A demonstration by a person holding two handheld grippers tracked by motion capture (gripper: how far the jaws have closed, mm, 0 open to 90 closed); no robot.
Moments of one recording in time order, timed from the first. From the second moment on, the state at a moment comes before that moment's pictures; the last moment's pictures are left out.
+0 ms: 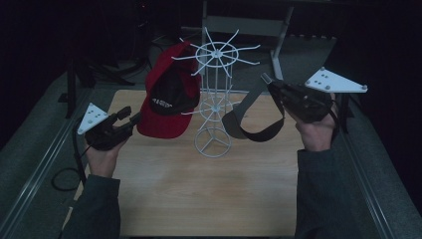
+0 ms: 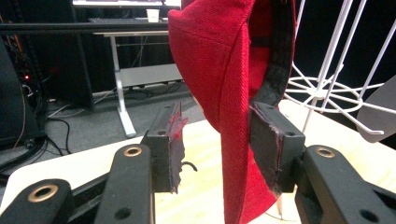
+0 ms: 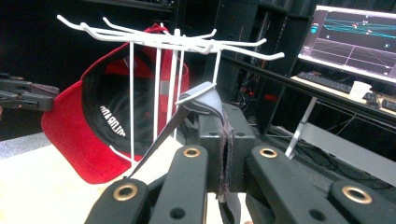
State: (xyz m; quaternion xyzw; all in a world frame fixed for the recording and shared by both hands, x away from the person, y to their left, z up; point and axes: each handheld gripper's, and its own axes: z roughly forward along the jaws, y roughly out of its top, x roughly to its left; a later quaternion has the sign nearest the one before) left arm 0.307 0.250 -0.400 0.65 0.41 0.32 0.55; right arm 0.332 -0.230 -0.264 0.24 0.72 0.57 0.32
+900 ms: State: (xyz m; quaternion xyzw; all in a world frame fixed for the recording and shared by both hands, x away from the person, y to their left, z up) left arm 0.308 0.249 -0.400 0.65 0.41 0.31 0.56; right arm 0.327 -0.229 -0.252 0.23 0.71 0.58 0.32
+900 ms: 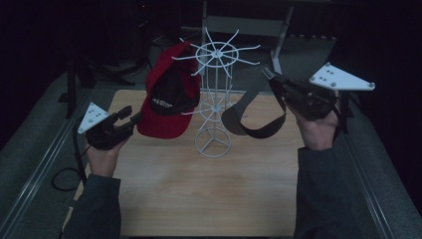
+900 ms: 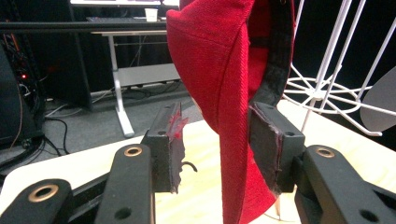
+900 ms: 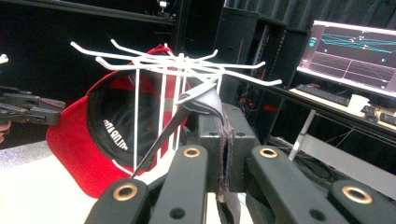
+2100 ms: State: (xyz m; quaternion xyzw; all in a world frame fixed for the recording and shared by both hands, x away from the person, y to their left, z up) left arm 0.314 0.246 -0.399 0.66 0.41 0.31 0.55; right arm 0.356 -0.214 -0.240 0.23 0.72 0.58 0.31
